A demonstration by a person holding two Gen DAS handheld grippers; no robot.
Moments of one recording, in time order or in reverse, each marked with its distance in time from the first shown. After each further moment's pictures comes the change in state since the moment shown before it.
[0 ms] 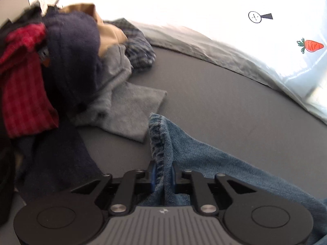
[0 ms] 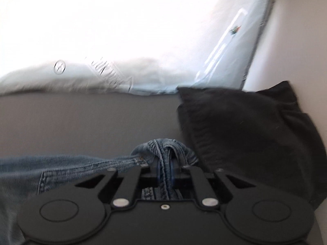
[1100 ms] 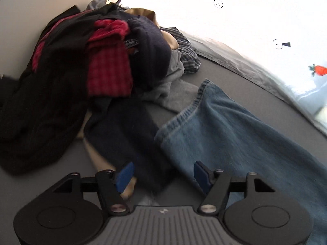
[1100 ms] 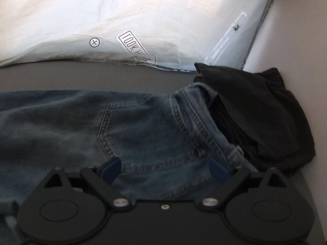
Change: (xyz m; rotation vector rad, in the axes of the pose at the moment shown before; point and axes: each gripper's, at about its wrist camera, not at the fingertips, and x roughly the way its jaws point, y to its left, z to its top) left arm -0.097 0.037 -0.060 -0.200 -0.010 0.097; right arm -0.090 0.054 -0.073 -0.040 0.071 -0.017
